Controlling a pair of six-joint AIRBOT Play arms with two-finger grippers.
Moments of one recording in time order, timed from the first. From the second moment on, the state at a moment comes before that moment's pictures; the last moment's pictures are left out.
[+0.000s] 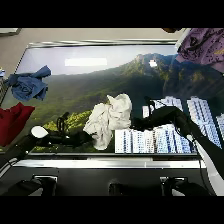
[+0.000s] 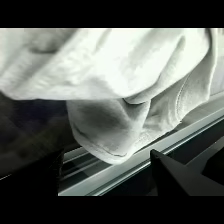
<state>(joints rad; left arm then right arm) -0.29 -1.07 0.49 0.58 -0.91 -1.38 0.21 -1.28 0.83 2.31 -1.01 -1.75</state>
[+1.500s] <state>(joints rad) 0.45 -0.65 1.42 0.84 -1.07 -1.50 0.21 -0.78 1.79 1.50 -1.21 -1.38</state>
